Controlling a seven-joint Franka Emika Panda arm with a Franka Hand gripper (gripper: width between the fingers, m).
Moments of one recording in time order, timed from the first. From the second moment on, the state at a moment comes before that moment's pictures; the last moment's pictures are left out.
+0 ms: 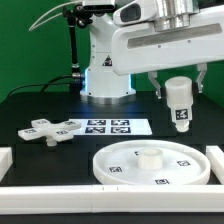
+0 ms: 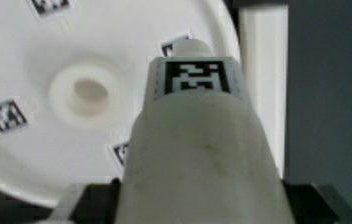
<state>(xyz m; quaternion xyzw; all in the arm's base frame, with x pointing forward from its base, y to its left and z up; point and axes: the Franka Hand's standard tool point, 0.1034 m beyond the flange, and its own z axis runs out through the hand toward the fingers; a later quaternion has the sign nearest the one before) 0.567 0.083 0.131 -0.99 0.08 -0.10 0.07</state>
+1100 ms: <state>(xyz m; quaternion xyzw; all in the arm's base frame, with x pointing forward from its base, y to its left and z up) 0.573 0.039 0.127 -0.99 -0.06 -0.14 0.02</state>
